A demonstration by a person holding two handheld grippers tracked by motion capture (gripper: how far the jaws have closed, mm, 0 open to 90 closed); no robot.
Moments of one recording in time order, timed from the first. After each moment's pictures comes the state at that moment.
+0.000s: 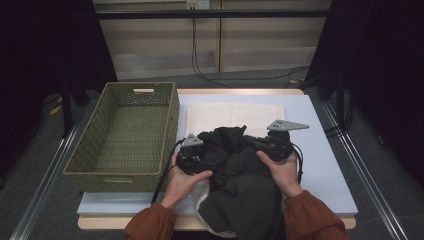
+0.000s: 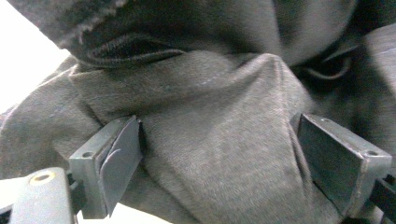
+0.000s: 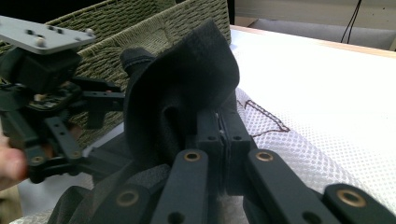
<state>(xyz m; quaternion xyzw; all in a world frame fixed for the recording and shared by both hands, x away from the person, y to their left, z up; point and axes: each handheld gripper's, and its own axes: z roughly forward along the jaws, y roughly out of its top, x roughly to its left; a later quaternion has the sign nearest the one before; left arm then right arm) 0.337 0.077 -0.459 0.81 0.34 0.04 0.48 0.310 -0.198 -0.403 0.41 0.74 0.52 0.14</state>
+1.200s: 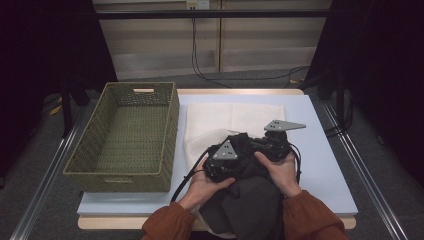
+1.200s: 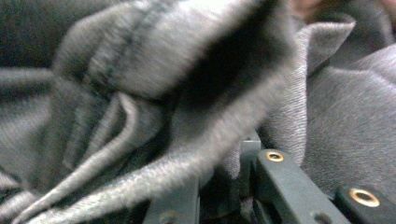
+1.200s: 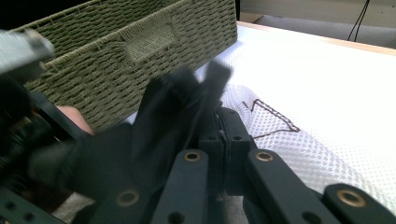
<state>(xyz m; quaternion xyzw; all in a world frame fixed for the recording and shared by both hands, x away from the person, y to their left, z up) 0.303 0.006 -0.437 0.86 0.15 0.03 0.48 0.310 -0.192 -0.402 0.40 0.75 0.51 0.14</state>
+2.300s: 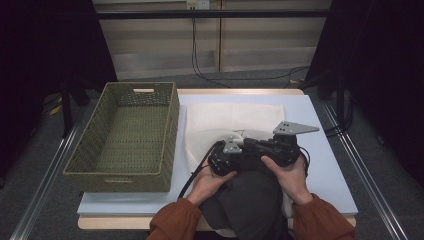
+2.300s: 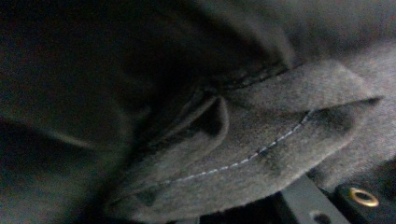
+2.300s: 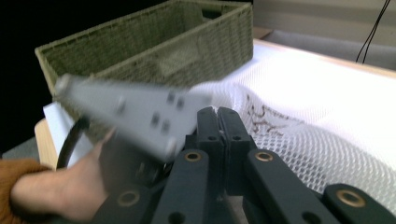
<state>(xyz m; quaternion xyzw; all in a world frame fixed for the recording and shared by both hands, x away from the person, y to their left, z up) 0.330 -0.009 -0.461 0.87 0.21 0.07 0.43 0.280 -0.199 -0.375 0.37 0.75 0.53 0.14</state>
